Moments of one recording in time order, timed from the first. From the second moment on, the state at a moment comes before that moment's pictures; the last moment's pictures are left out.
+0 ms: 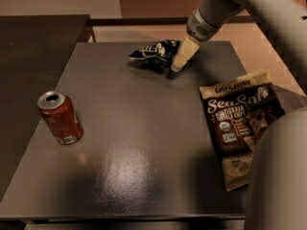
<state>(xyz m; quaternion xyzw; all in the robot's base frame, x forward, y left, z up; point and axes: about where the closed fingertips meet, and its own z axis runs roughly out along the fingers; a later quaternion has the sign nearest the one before) 0.720 -0.107 0.880 -0.56 0.78 0.05 0.27</state>
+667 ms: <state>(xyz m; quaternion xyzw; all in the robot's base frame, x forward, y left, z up) 0.736 -0.076 0.859 -0.58 0.77 0.08 0.26</state>
